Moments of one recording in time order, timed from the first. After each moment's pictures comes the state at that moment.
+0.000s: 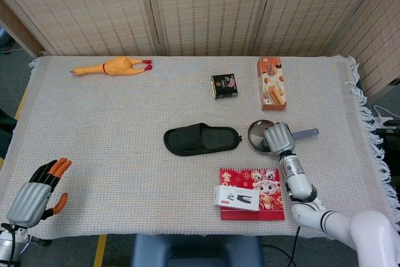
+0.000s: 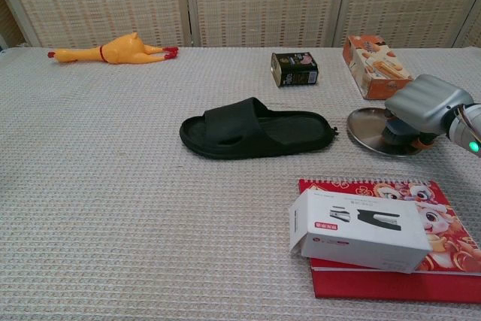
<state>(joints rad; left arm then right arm) -0.15 -1.10 0.04 -1.61 1.62 1.42 -0.02 0.73 -1.71 0.06 -0.96 -1.00 0.94 -0.85</state>
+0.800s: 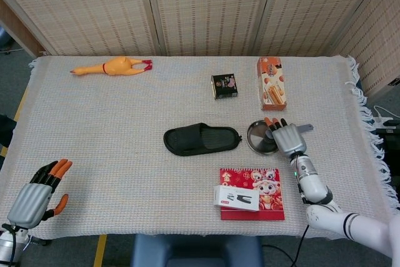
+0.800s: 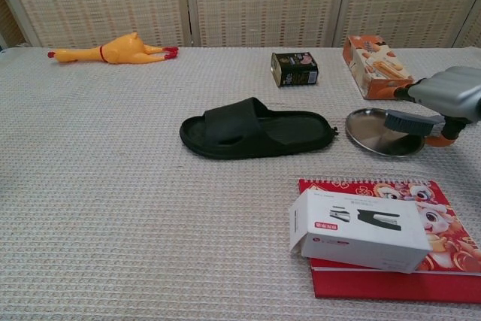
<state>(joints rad) -0.15 -1.09 0.05 -1.63 1.63 1.41 -0.01 0.69 -1.47 0.10 -1.30 -0.92 0.88 -0.74</state>
